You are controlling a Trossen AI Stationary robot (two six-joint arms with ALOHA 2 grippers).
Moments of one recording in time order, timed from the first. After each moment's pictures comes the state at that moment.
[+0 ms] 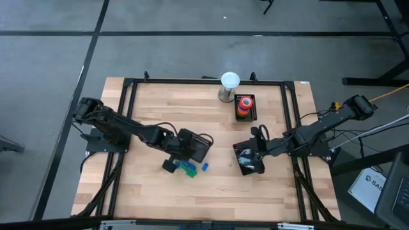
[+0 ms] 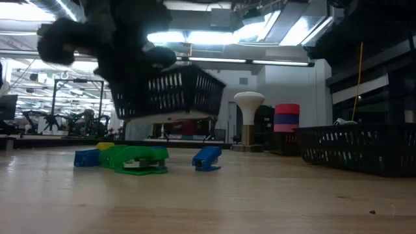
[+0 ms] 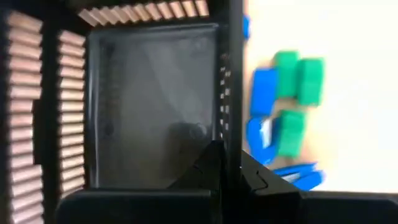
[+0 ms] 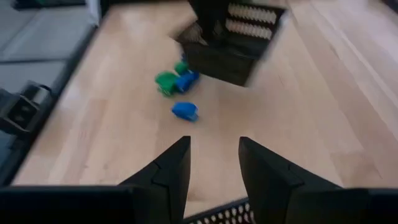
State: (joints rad) left arm -0.24 1.56 0.99 -0.51 -0.10 0.24; right arm 0.47 1.05 0.55 -0.06 0.34 0.31
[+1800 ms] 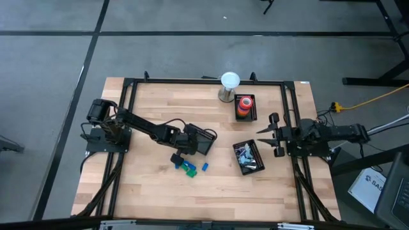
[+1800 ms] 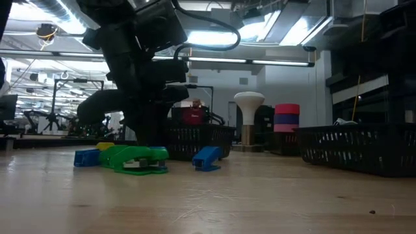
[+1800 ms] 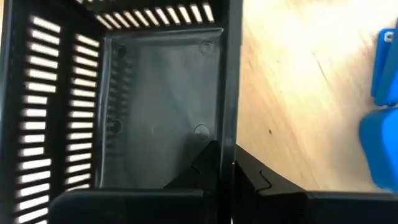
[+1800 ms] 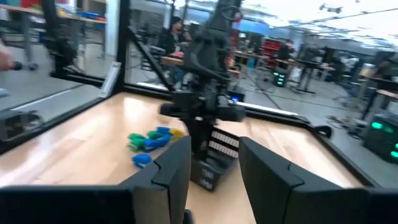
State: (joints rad) left arm -0.12 1.73 0.90 -0.25 -0.14 0.36; right arm 0.09 0.01 0.01 0.02 -0.02 -0.17
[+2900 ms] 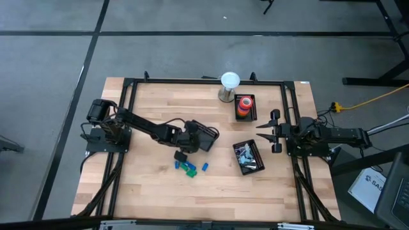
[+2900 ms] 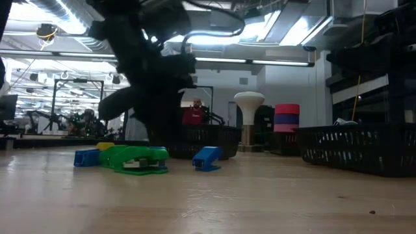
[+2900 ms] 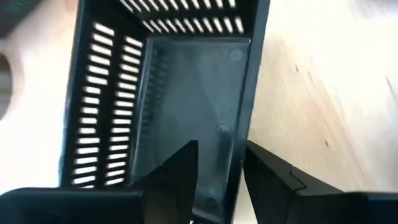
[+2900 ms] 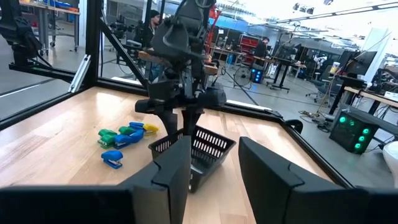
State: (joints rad) left arm -0.12 1.73 0.95 -0.28 -0.30 0.35; right arm 0.00 0.01 0.01 0.02 -0.02 -0.19
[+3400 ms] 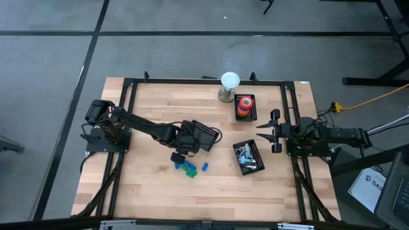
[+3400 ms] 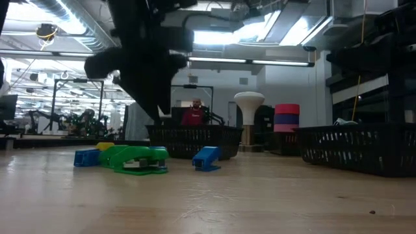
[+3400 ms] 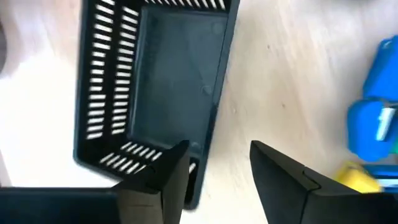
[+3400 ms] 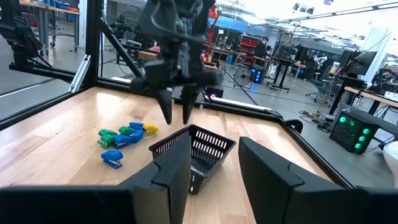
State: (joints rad) left arm -0.17 1.71 1.17 -0.72 -0.31 0.18; right arm 0.00 0.01 0.01 0.02 -0.02 -0.19
